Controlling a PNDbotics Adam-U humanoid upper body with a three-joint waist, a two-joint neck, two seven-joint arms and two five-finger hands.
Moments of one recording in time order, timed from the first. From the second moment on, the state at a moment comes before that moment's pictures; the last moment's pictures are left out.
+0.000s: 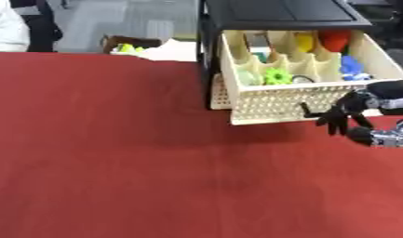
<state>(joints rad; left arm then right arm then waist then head) -0.33 0.24 0.06 -1.98 0.15 -0.08 -0.04 -0.22 -1.22 0.10 -1.81 -0.05 -0.46 0.69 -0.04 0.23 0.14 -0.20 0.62</state>
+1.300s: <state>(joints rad) -0.33 0.23 0.06 -1.98 0.15 -0.06 -0.05 -0.31 -1.20 0.18 -1.82 -0.03 -0.41 0.75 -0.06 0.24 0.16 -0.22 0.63</state>
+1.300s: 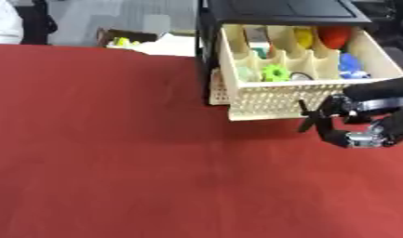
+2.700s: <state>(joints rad) -0.34 0.23 0.06 -1.98 0.15 -0.06 -0.06 -0.39 -1.17 0.18 -1.76 -0.08 -0.39 0.77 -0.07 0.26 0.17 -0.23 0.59</state>
